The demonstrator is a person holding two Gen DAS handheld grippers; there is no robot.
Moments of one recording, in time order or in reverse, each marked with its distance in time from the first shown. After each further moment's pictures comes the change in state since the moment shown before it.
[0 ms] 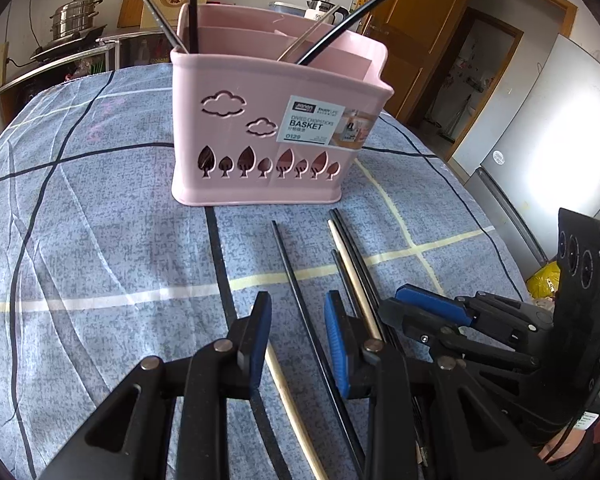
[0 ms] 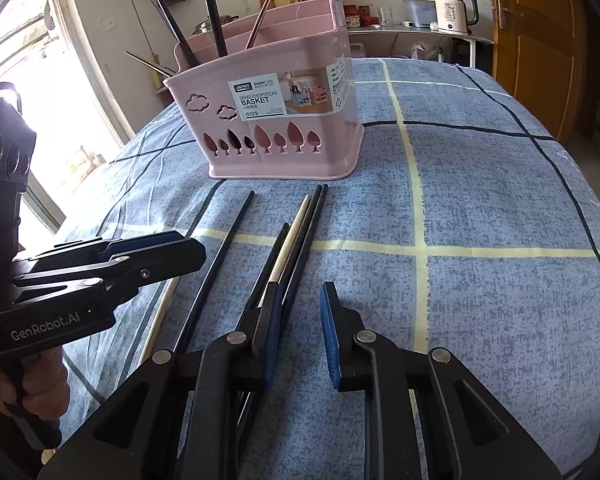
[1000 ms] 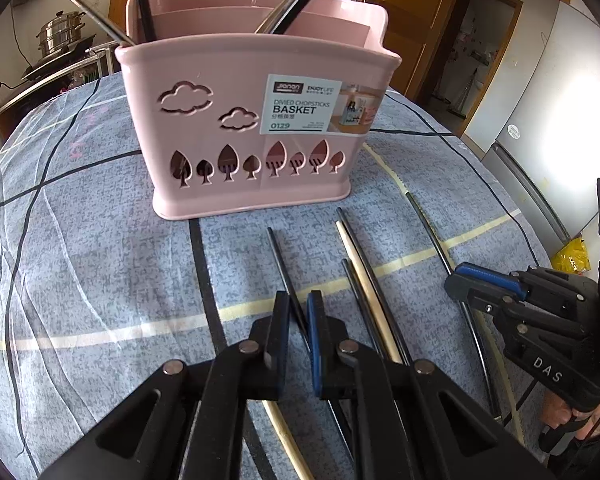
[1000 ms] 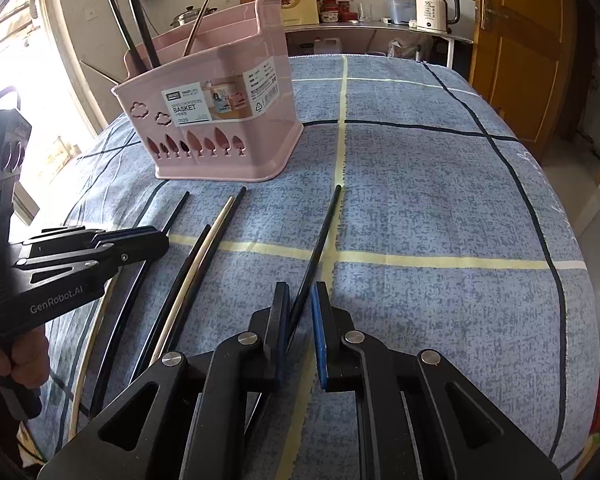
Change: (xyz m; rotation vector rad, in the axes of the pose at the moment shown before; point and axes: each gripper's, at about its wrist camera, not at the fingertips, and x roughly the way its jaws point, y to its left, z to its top) left arm 0.029 -0.012 0.016 0.072 0.049 0.073; right arm -0.004 -0.039 0.011 -0.004 0.032 -0.102
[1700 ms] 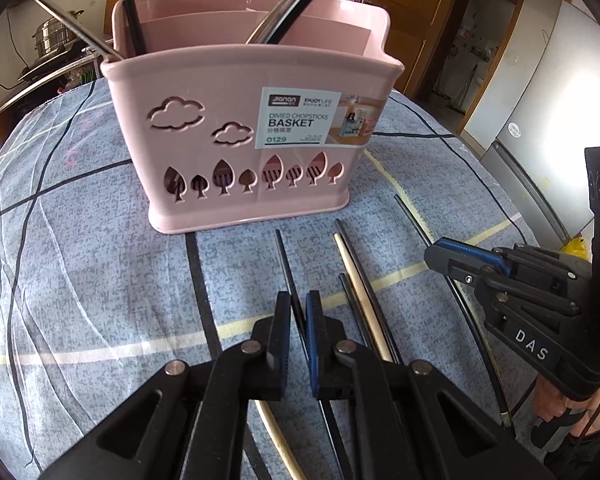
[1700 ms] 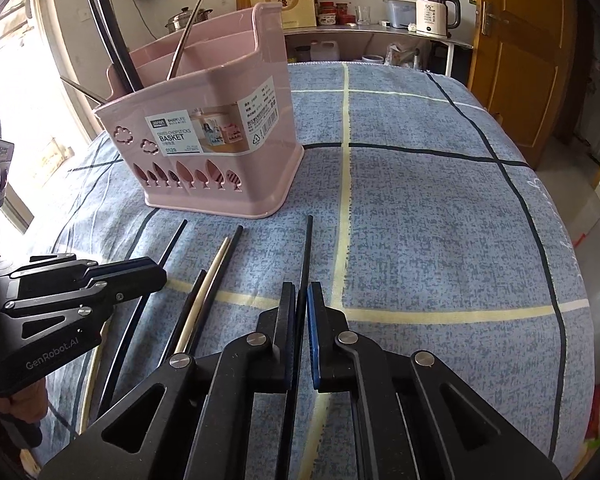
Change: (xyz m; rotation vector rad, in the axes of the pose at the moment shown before) left arm 0.000 0.000 0.013 0.002 0.015 -0.009; right arm 0.011 0.005 0.032 -0.003 -0.014 -0.010
